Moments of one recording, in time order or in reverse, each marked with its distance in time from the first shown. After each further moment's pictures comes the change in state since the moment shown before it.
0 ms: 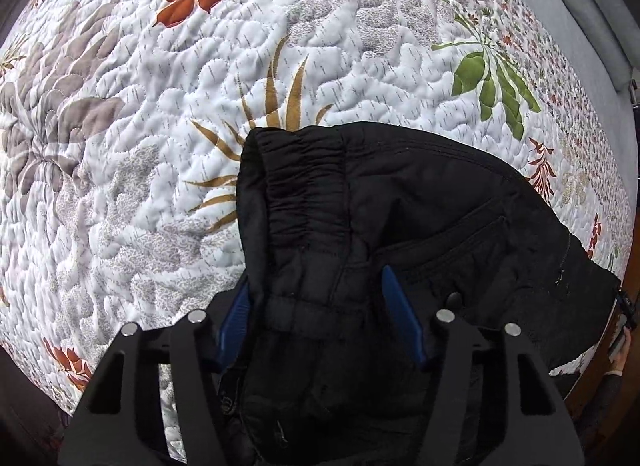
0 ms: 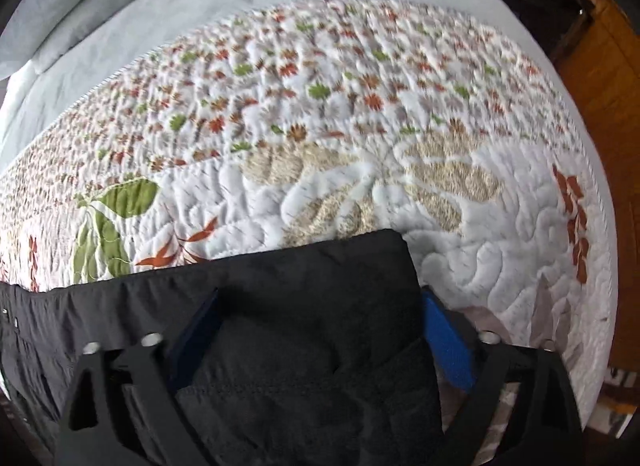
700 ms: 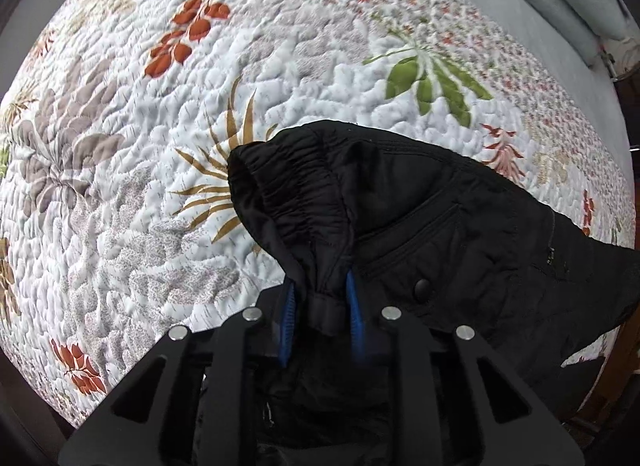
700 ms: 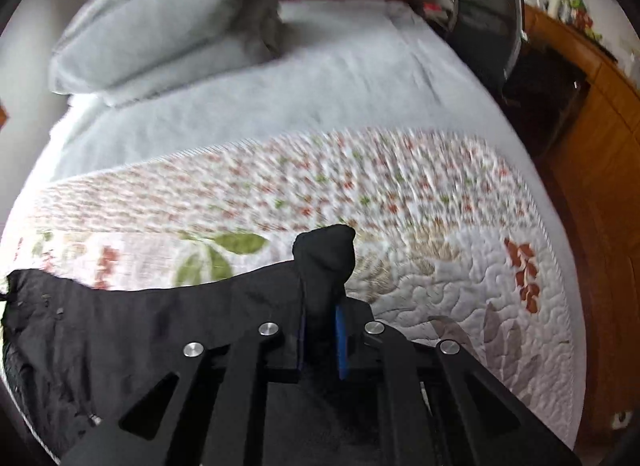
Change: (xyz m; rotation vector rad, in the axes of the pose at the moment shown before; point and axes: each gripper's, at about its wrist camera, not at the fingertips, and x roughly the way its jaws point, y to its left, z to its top) left arm -0.049 -0.063 -0.068 0.116 -0.176 0.014; right arm -0.144 0.026 -0.043 -0.101 -0.337 0.099
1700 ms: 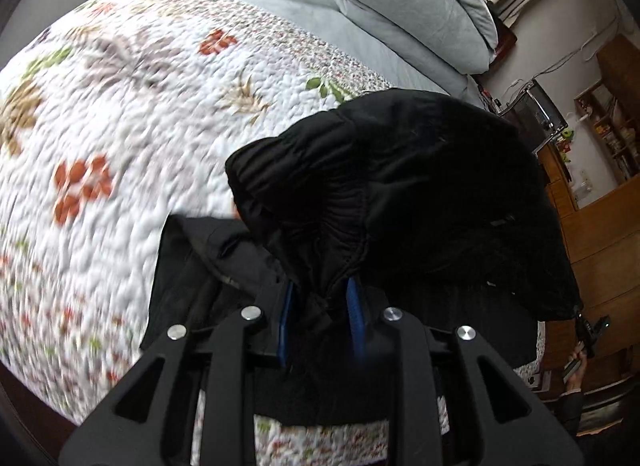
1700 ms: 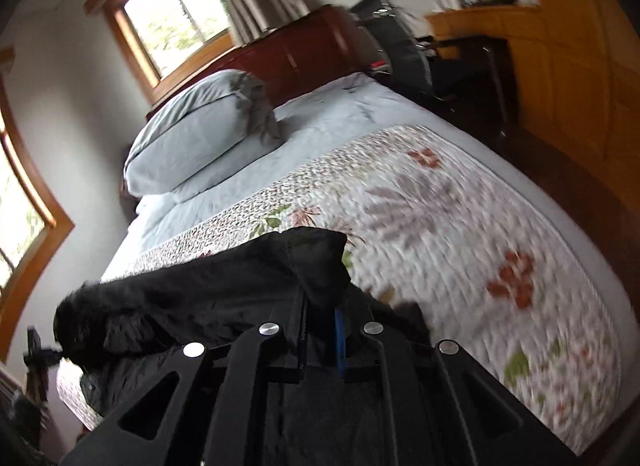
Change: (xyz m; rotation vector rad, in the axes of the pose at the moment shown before) left arm -0.126 0.093 -0.270 0.024 -0.319 -0.391; right arm -0.205 -0.085 -0.297 0.349 -0.362 0.213
